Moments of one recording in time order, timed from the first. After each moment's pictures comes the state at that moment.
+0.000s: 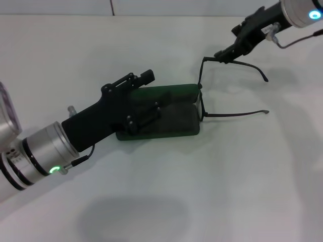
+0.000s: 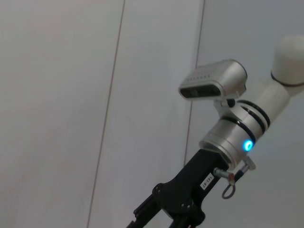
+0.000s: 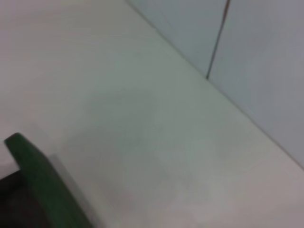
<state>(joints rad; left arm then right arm) -0.39 -2.09 1.23 0.23 1.02 1.56 -0.74 0.99 2.01 -1.27 -0.97 -2.43 -1.24 2.25</state>
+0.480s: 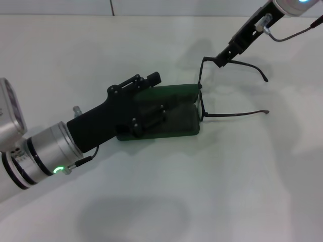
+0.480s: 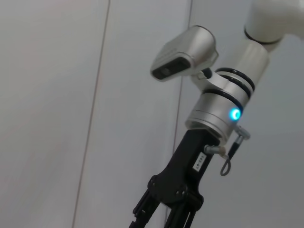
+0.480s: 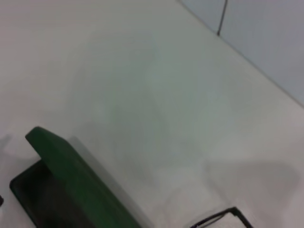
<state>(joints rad) -0.40 -2.09 1.25 0.22 1.02 1.56 -0.74 1.15 2.01 -1.26 -0.91 -2.56 -1.42 2.51</state>
